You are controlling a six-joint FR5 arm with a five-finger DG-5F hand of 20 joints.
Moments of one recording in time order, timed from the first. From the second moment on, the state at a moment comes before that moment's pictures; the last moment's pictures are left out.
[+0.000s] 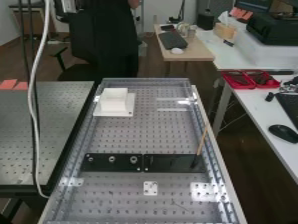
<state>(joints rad) 1.56 -1.58 -1.56 -3.15 -1.60 -0.69</state>
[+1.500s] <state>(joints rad) 1.55 -1.58 -1.64 -3.08 -1.55 -0.68</state>
